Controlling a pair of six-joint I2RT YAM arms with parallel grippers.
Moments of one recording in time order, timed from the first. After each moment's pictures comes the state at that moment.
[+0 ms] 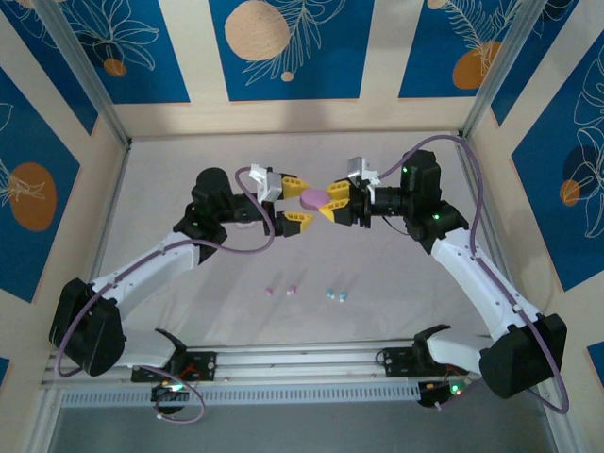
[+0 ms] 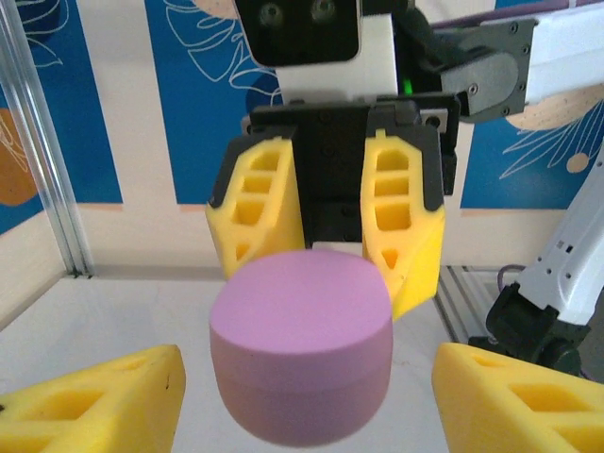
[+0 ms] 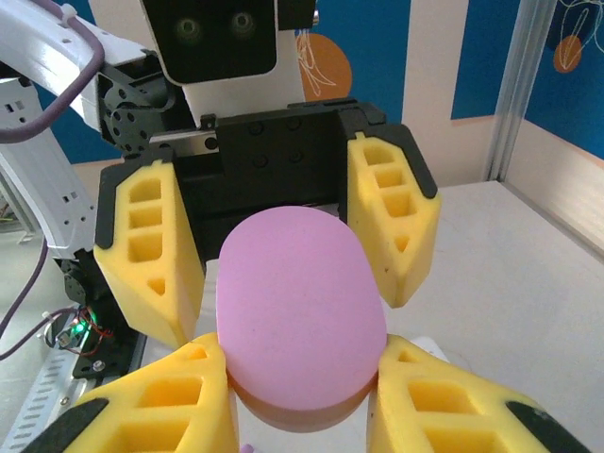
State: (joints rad) left arm -0.58 1.34 0.95 0.46 0.90 -0.02; right arm 0.34 1.17 1.05 -0.17 -1.07 -0.21
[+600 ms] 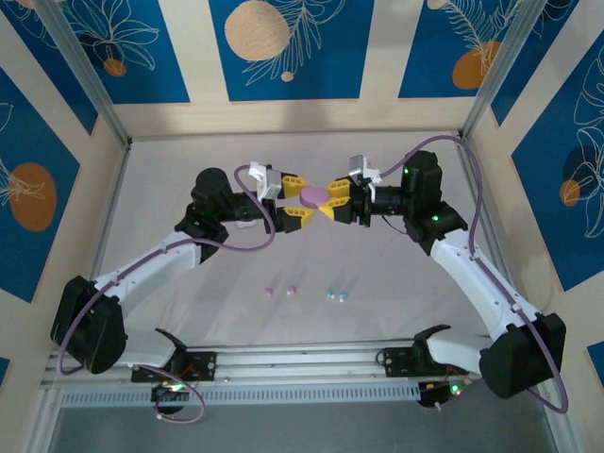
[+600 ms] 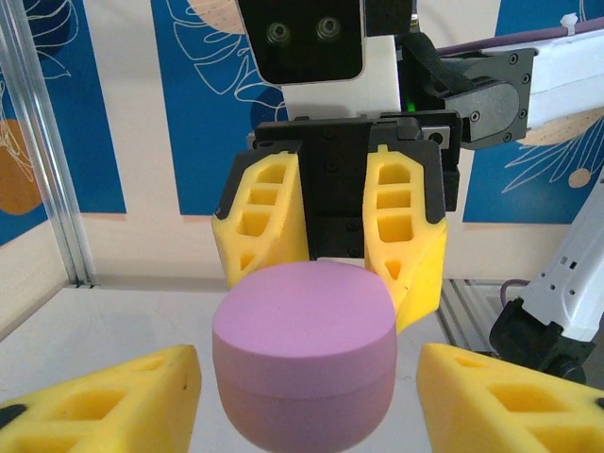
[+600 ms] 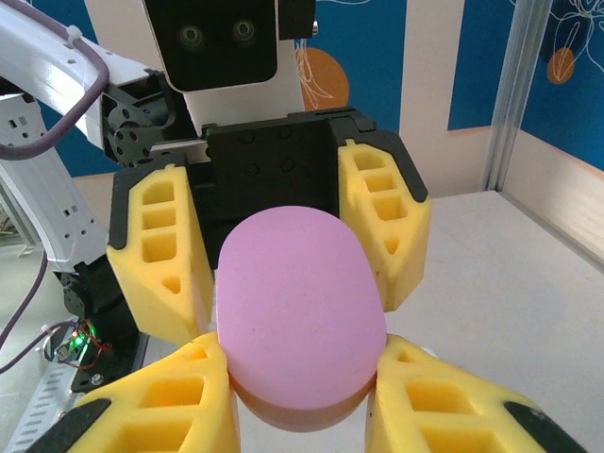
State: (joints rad) left arm -0.58 1.35 0.95 0.50 0.89 -0.06; right arm 0.34 1.16 1.02 -0.09 -1.08 -0.15
